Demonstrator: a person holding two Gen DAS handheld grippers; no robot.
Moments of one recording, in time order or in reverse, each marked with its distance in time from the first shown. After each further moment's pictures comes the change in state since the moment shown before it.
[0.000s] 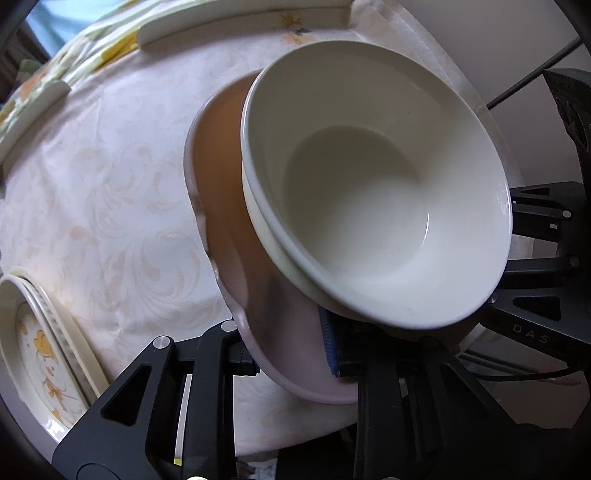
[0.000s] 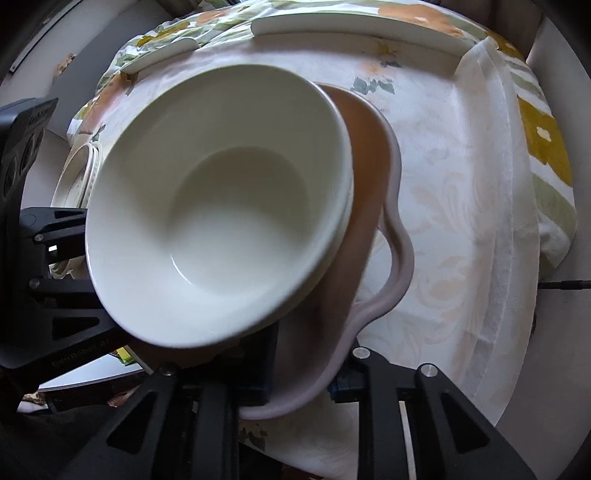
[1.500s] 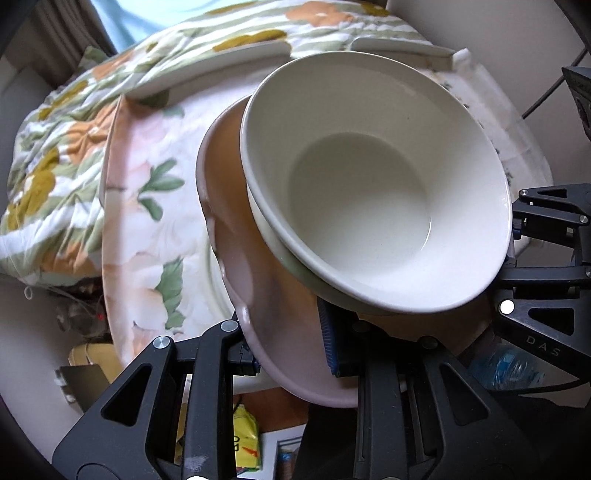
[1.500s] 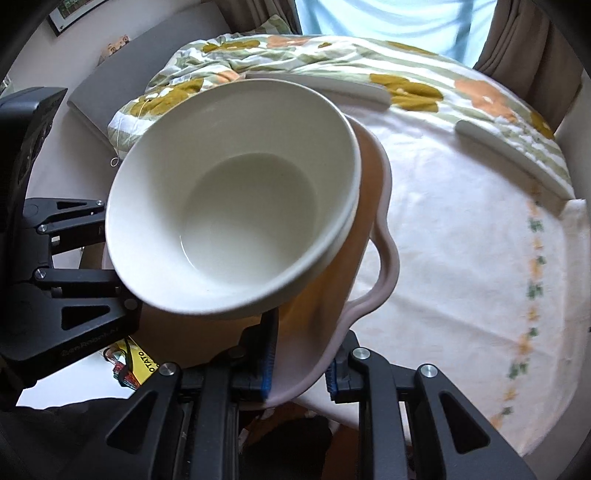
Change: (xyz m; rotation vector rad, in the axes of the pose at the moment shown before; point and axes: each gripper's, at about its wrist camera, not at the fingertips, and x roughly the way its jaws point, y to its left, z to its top) left arm -0.131 0.252 -0.158 -0.037 -0.100 0.101; right arm 0.010 0.279 0.048 -0.099 -0.126 -0.042
